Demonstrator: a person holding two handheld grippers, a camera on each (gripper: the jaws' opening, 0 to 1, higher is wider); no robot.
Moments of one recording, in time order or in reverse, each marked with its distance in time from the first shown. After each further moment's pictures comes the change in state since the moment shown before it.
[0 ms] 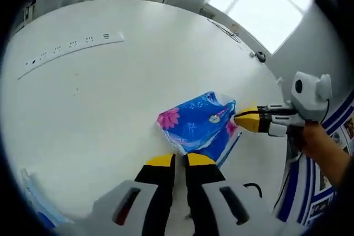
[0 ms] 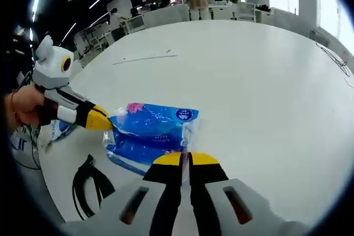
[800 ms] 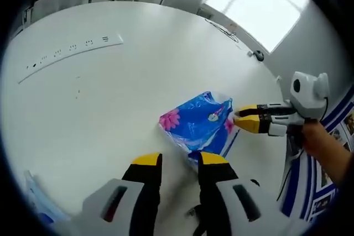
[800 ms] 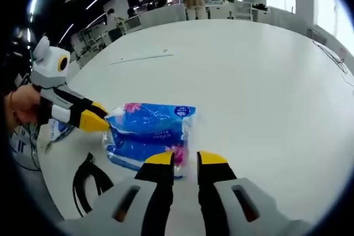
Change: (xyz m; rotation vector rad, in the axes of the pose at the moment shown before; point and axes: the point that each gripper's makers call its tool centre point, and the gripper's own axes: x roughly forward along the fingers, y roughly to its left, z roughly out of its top) left arm -0.009 -0.001 0.001 0.026 -0.010 -0.004; right arm -0.007 -0.001 -0.004 0.017 0.000 -0.020
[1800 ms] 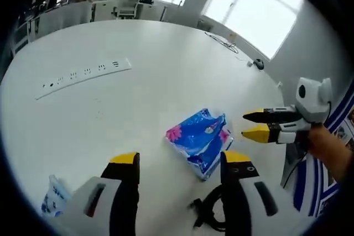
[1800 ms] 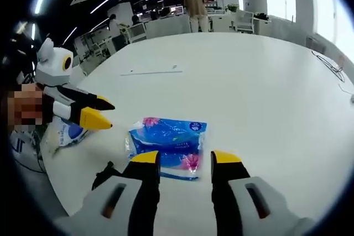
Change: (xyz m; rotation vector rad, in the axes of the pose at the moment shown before) left arm -0.050 -0.001 0.026 0.035 -0.105 0.047; right arm -0.037 0.028 0.030 -0.026 -0.072 0.010
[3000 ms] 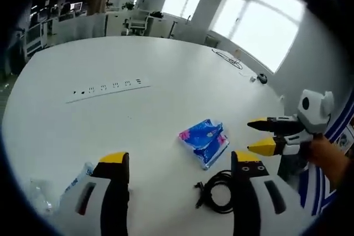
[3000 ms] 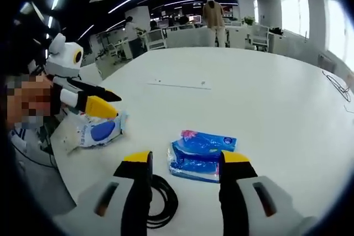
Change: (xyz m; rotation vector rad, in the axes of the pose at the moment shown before) left arm -0.092 0.013 0.009 -0.038 -0.113 0.058; right arm -0.036 0.071 0.026 -0.101 -0.065 0.085
